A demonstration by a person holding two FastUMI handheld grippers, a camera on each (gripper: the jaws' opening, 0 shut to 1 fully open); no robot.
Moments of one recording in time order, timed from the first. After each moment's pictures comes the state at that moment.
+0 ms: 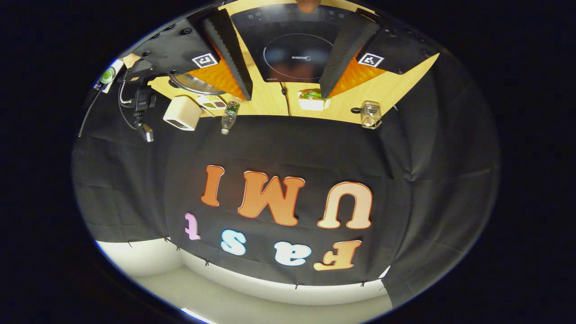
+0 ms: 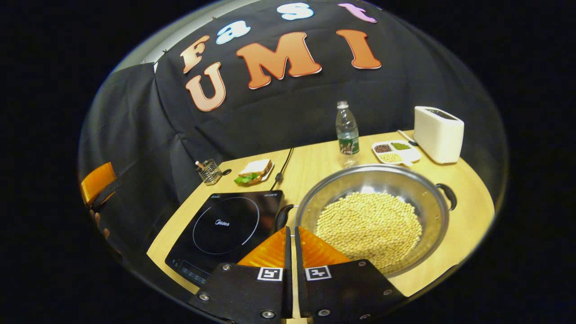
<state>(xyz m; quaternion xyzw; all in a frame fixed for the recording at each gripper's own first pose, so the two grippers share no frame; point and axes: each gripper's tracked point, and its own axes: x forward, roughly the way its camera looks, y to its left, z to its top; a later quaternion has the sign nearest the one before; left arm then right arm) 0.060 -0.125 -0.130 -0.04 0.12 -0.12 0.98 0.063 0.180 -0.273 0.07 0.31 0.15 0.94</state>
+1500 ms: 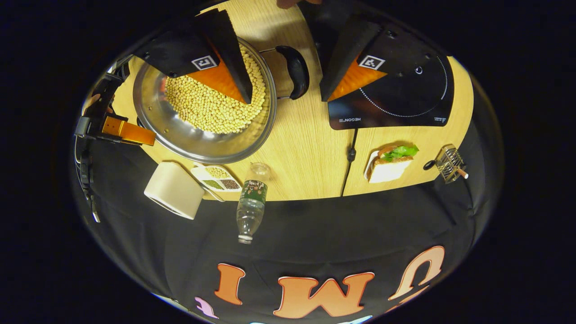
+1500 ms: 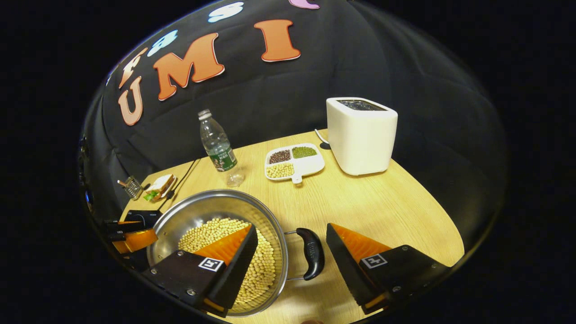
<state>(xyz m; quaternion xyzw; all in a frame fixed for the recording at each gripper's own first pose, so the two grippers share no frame) 0.161 -0.308 -0.370 0.04 0.39 -0.16 0.90 0.171 -0.034 -0.347 0.05 0.35 -0.01 0.93</state>
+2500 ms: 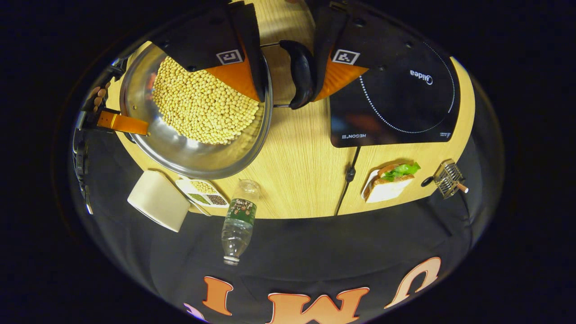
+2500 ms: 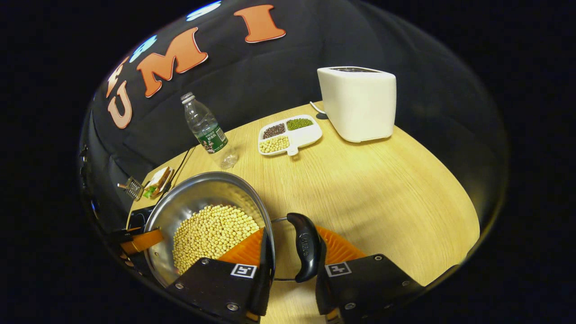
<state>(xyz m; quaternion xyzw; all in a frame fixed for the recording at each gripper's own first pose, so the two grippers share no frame) 0.164 -0.301 -0.388 0.04 0.43 -0.13 0.89 0.149 -0.026 -0.368 0.11 0.42 -0.01 0.90</state>
